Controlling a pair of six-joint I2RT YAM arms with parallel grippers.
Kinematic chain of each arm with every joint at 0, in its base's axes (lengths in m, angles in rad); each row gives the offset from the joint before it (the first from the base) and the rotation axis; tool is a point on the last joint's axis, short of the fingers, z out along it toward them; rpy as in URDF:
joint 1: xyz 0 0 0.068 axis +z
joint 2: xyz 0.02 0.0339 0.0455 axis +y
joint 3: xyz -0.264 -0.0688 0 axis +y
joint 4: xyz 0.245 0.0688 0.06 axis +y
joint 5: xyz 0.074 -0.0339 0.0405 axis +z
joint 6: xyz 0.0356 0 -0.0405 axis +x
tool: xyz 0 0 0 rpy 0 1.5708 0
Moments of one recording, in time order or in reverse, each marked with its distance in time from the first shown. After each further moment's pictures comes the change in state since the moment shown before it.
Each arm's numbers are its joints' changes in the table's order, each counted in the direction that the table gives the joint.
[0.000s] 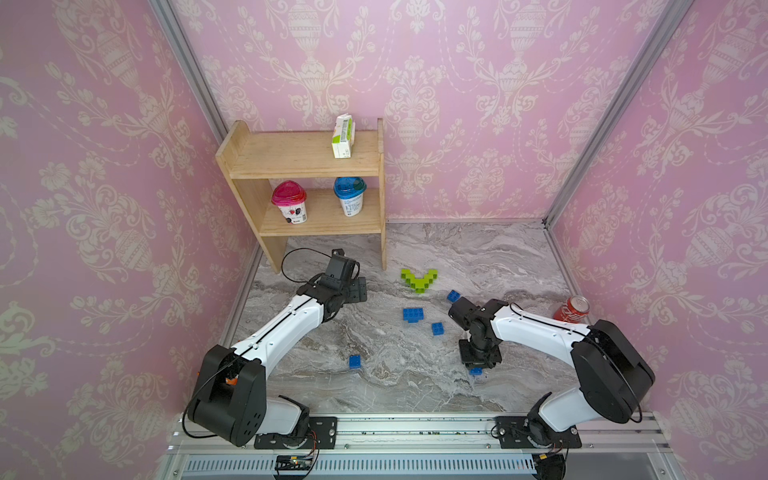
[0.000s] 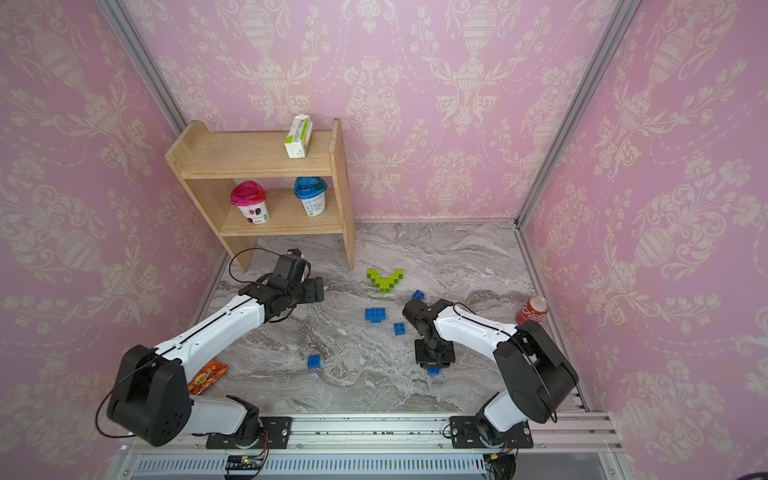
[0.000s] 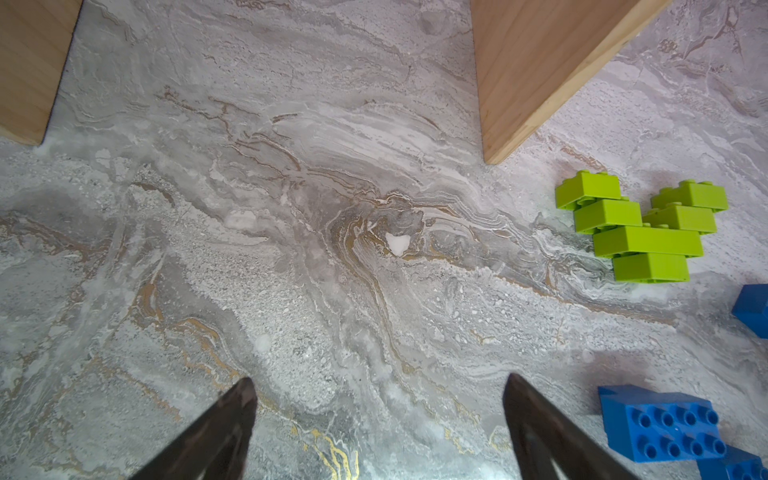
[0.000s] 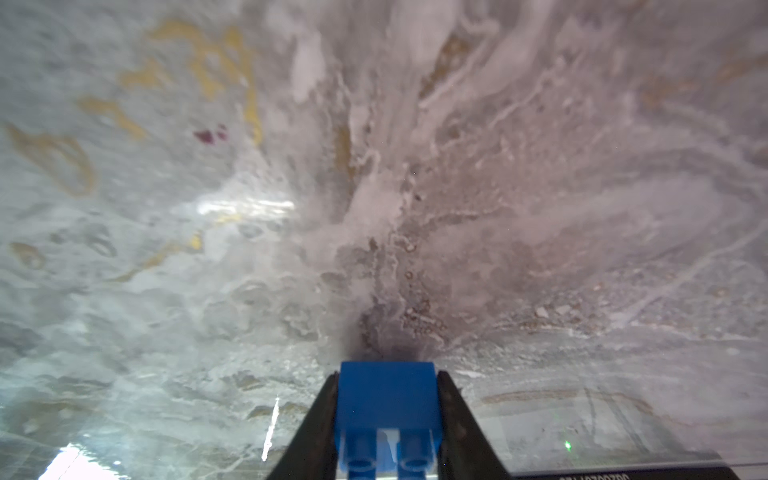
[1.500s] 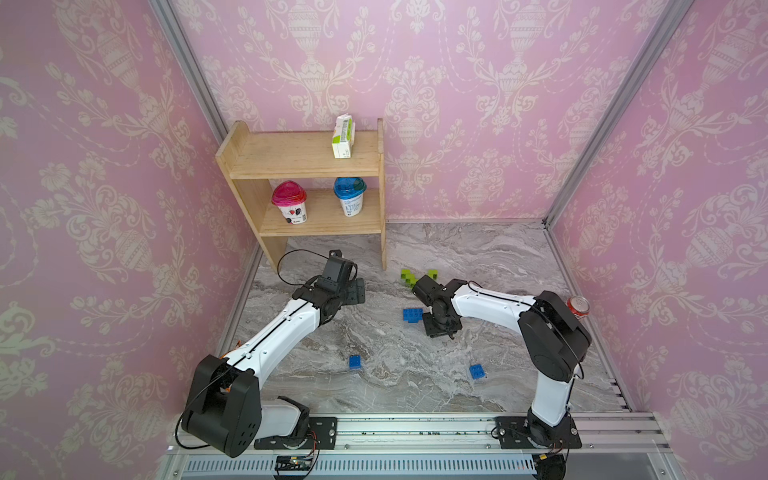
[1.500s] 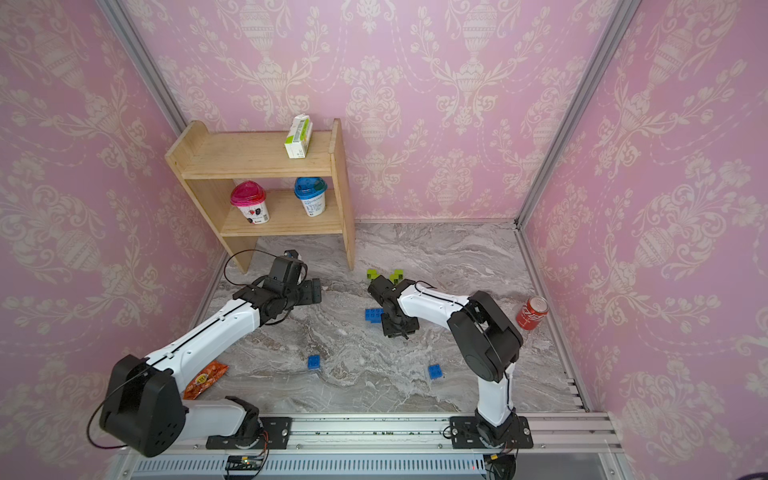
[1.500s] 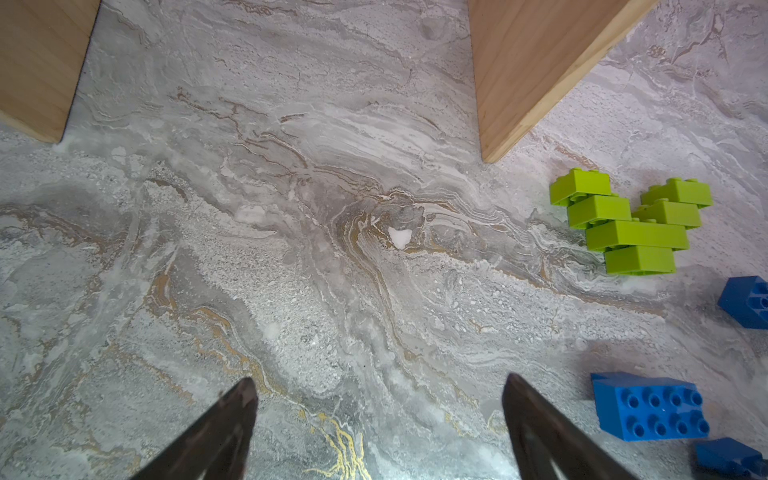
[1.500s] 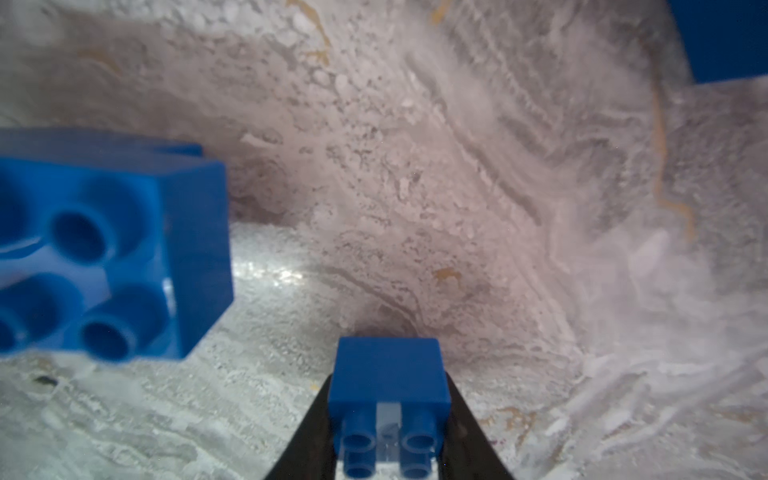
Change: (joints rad) left arm 0.000 -0.051 0.013 0.027 0.000 0.000; right arm 0.079 0.339 -0.366 -0.149 -0.119 -0.084
